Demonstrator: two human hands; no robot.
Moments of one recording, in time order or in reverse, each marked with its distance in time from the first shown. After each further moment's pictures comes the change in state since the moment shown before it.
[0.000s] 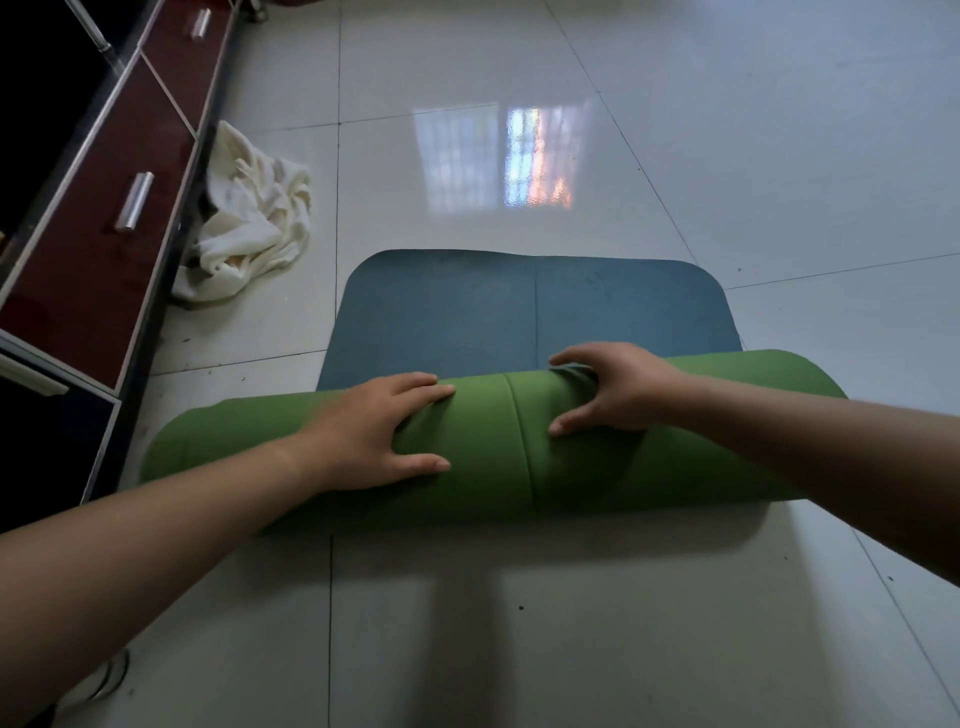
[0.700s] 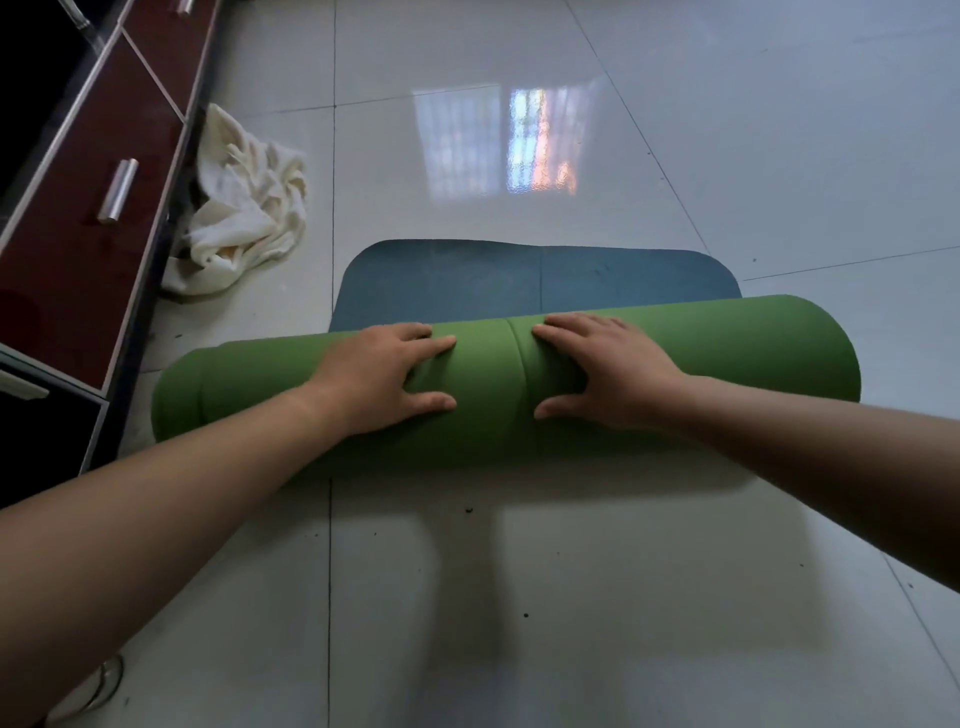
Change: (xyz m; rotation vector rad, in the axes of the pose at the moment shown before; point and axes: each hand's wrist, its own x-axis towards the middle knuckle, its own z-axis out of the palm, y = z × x) left_hand 0.045 -0.003 -0.024 0.241 0.069 -0.099; right_hand 0.014 -0.011 0.003 -0.280 0.159 -0.193
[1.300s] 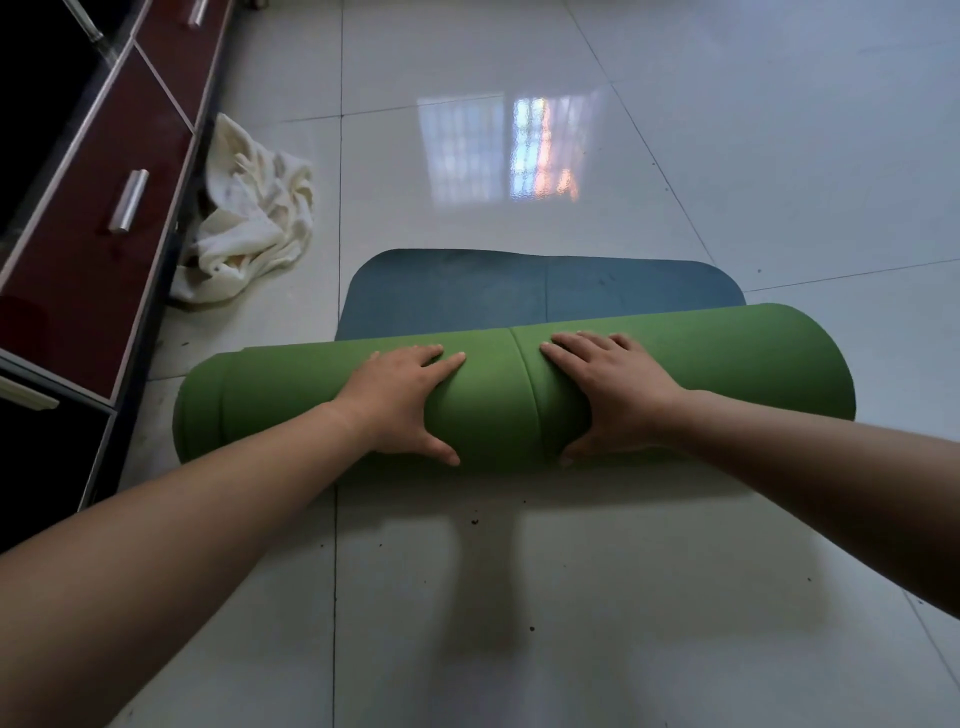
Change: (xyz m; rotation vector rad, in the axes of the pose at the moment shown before) left_hand 0.012 0.000 0.018 0.062 -0.166 0.011; right_hand 0.006 0.006 0.010 -0.204 -0.124 -0.029
